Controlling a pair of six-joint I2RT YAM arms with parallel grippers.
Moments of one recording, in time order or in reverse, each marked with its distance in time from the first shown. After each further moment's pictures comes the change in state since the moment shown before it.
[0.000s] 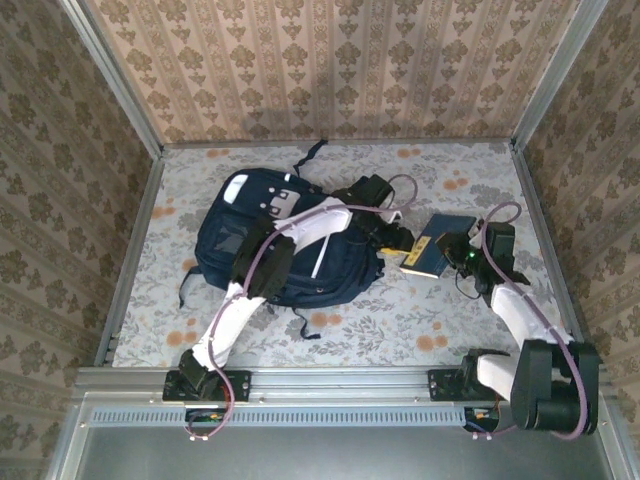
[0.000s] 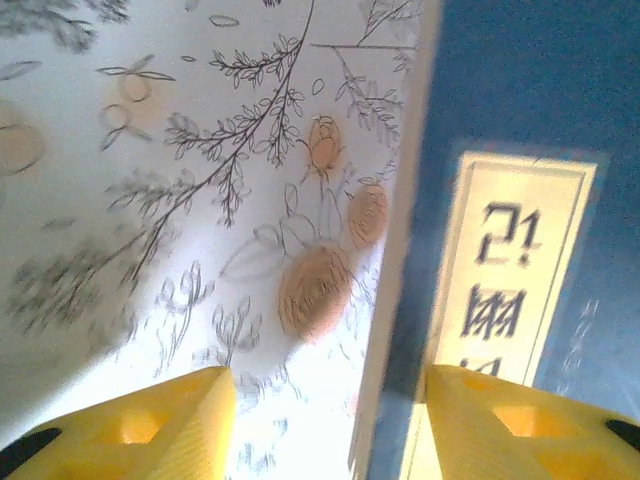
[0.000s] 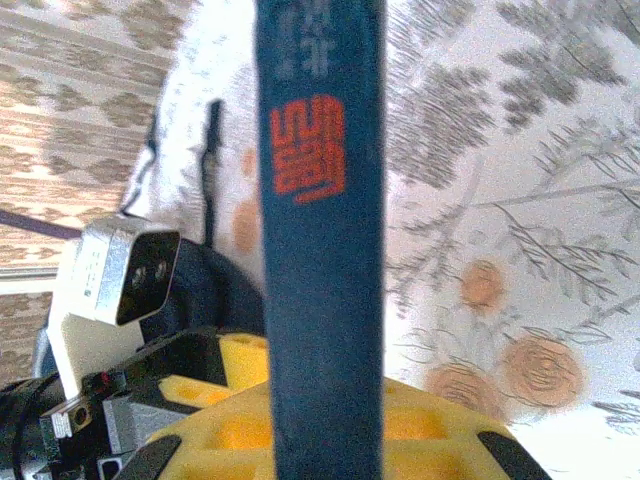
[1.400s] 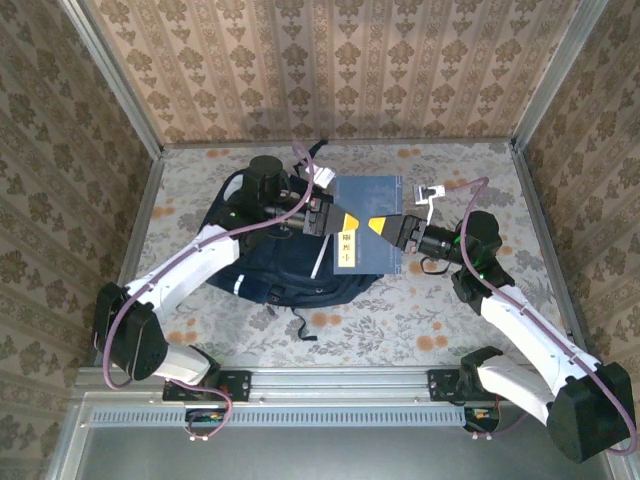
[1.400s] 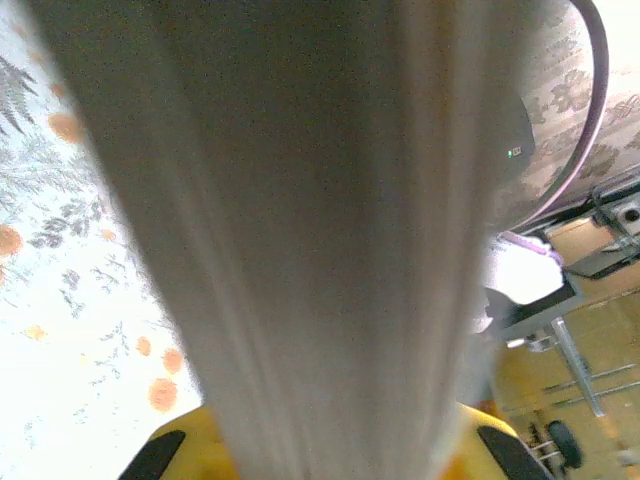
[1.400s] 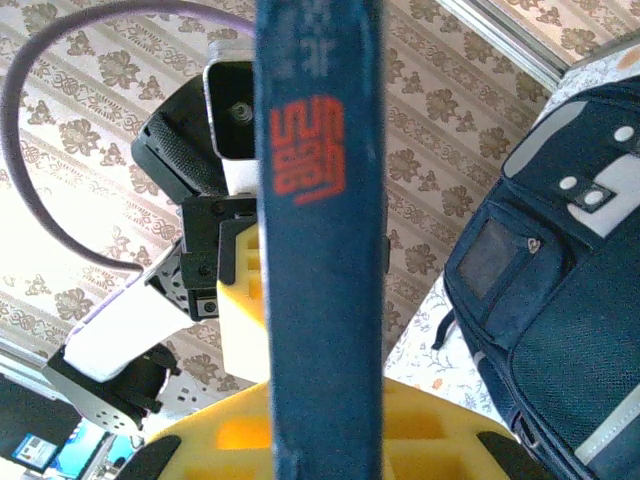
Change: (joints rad) left arm 0.187 -0.948 -0.829 0.656 0.423 -0.262; right arm 0.463 -0.104 0.160 0.483 -0.385 0.193
